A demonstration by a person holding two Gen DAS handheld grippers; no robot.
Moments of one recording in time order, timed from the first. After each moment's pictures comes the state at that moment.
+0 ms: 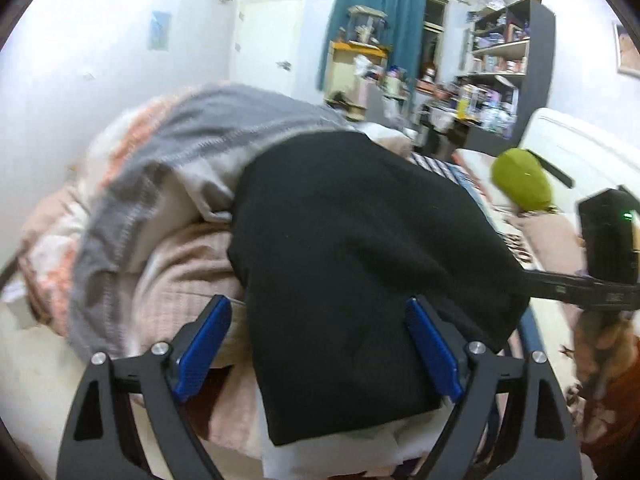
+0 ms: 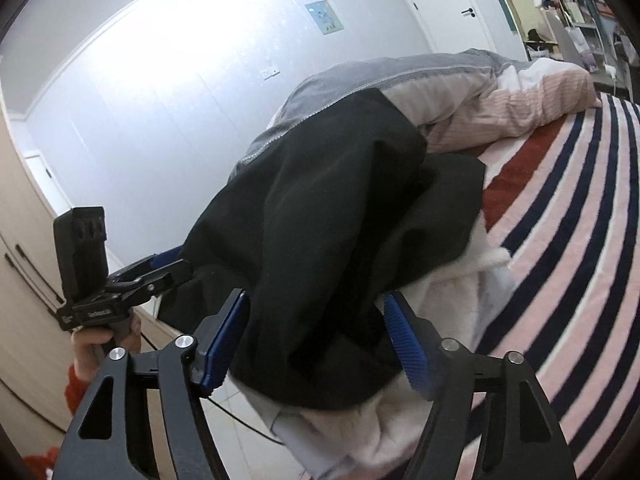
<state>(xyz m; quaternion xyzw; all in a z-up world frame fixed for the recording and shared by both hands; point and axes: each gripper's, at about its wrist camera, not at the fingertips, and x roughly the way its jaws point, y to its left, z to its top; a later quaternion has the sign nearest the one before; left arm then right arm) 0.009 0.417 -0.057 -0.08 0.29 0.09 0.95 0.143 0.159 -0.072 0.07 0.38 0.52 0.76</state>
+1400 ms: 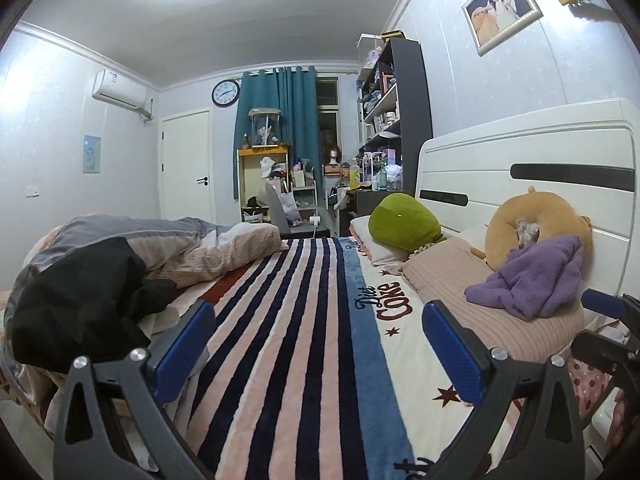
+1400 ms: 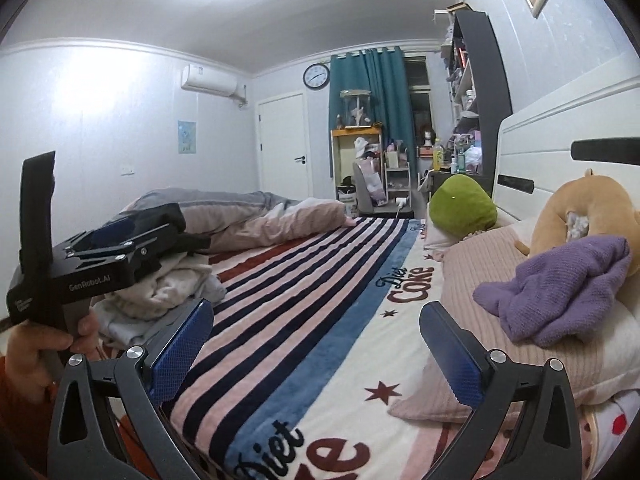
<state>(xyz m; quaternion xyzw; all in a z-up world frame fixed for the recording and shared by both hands) -0.050 0.013 -0.038 0.01 0.10 -0.02 0.99 -0.090 -0.221 -0.054 0.01 0.13 0.19 0.97</state>
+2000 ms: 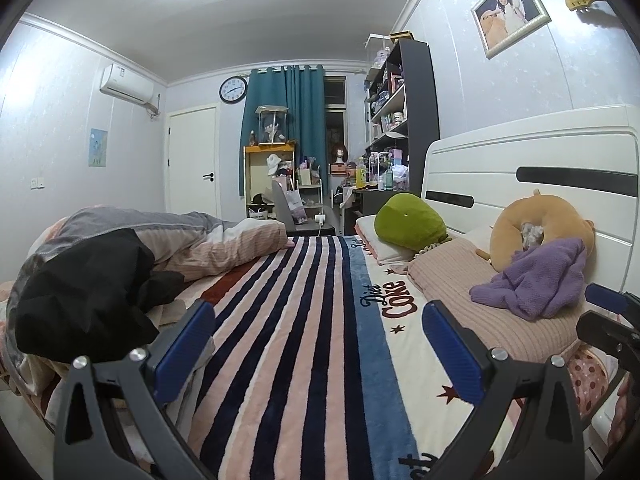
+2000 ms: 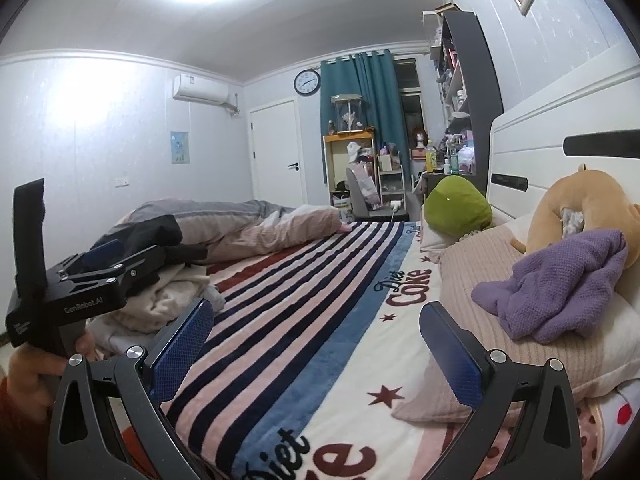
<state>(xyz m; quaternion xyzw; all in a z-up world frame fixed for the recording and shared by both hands) -0.057 0.030 -0.047 0.00 0.10 -0.02 0.99 -0.089 -0.224 -0.046 0.03 0.13 0.19 0.97</state>
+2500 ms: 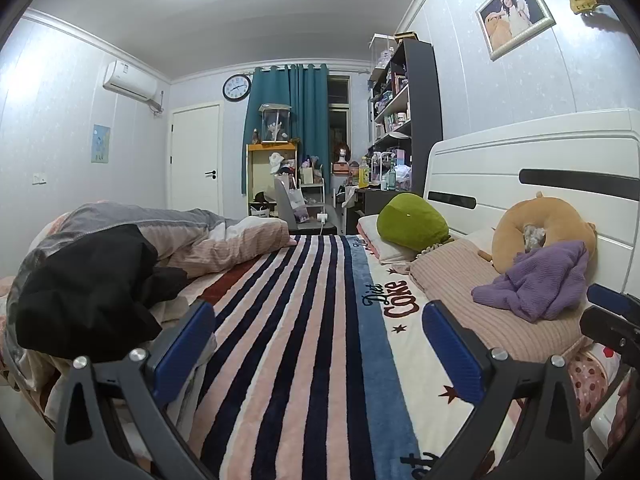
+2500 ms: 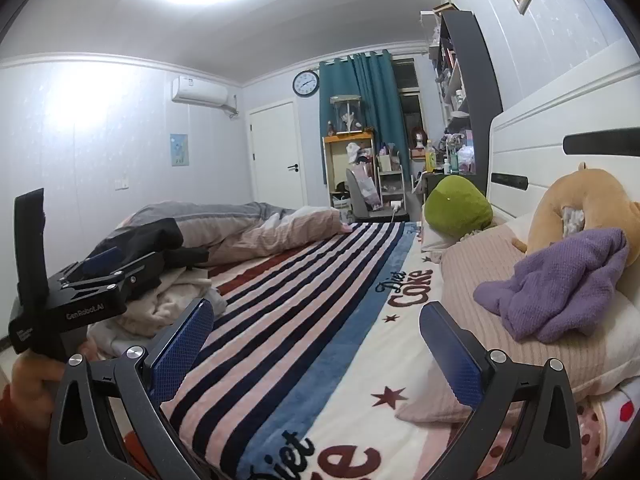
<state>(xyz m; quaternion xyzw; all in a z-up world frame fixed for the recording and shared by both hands) -0.058 0.037 -0.049 0.00 0.10 -0.01 0.99 -0.087 -0.224 -0.045 0.03 0.13 0.19 0.97</state>
